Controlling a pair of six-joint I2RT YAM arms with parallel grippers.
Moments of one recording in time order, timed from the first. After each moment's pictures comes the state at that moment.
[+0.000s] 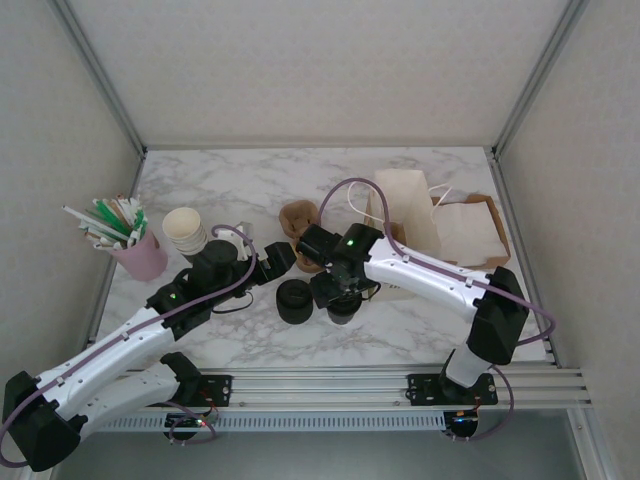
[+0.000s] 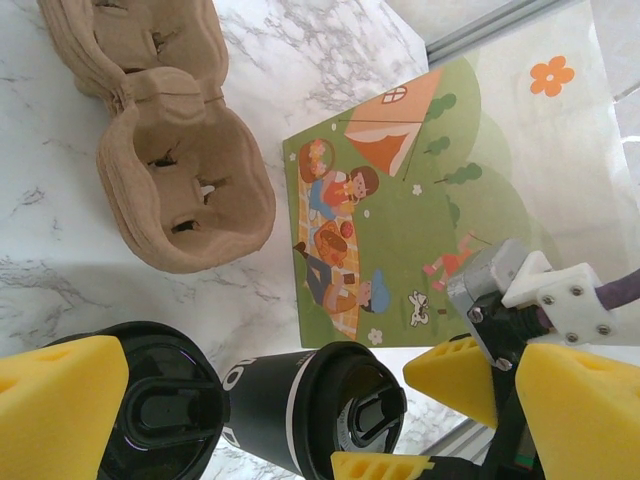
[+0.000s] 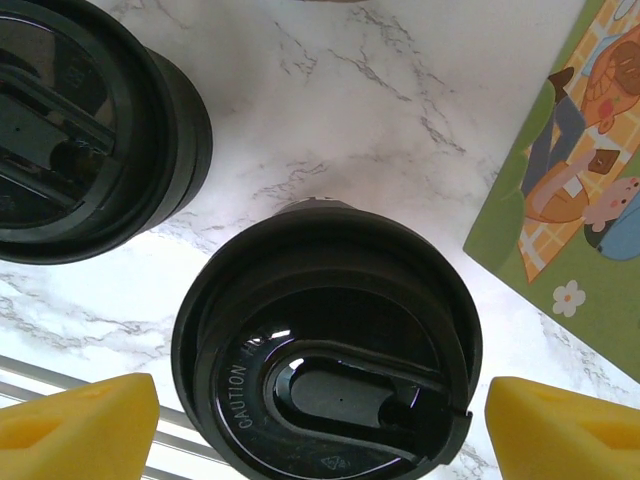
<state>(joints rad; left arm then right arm) -0.67 0.87 0.66 -0.24 0.04 -1.00 1.04 1.64 1.43 -1.23 0.13 0.56</state>
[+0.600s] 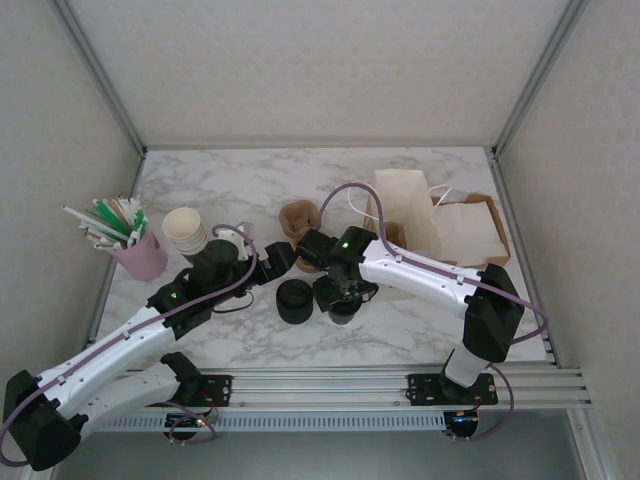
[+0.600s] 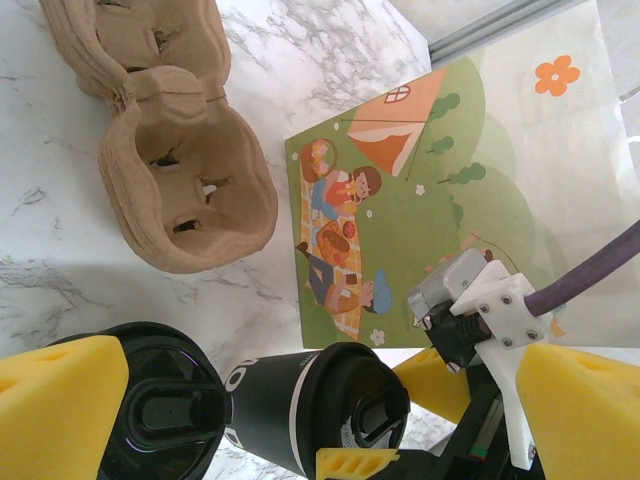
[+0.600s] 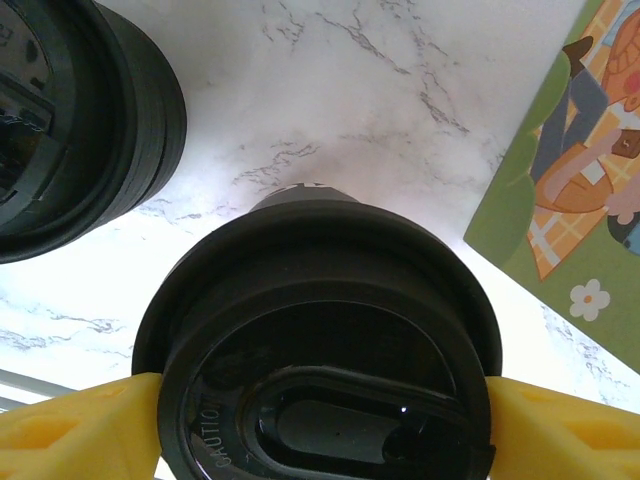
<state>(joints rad) -0.67 0.87 0.66 -0.23 0.04 -1.00 1.04 1.66 1.40 -1.22 0.12 0.56</state>
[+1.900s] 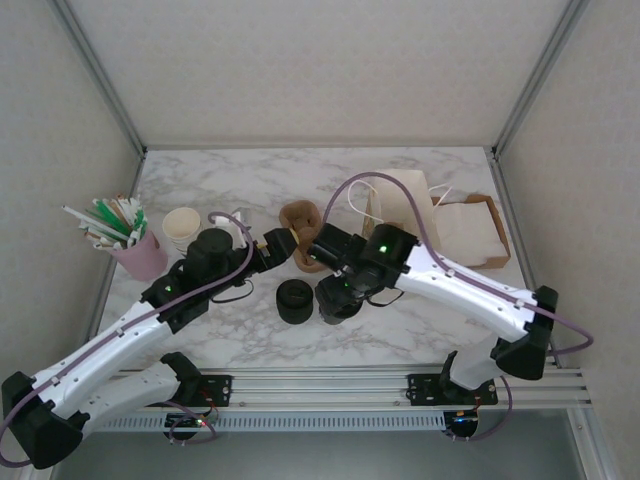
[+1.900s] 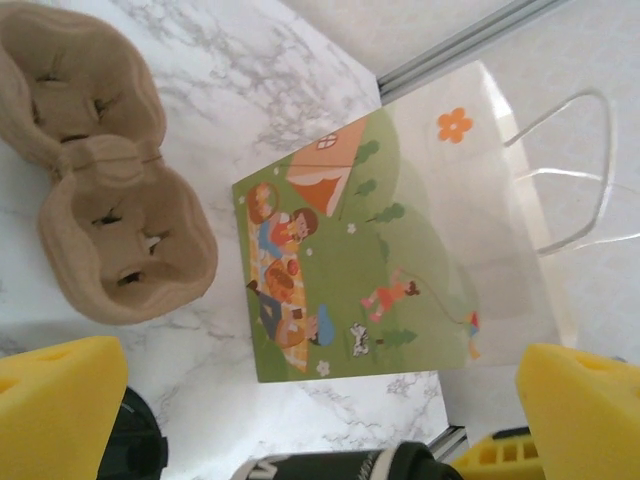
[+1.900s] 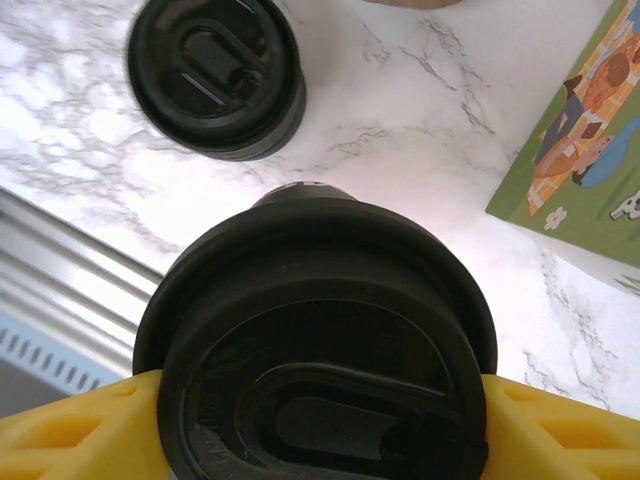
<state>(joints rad) -0.66 0.89 0.78 -0.23 0.05 -0.96 1.13 1.46 1.56 -1.38 0.08 0.56</state>
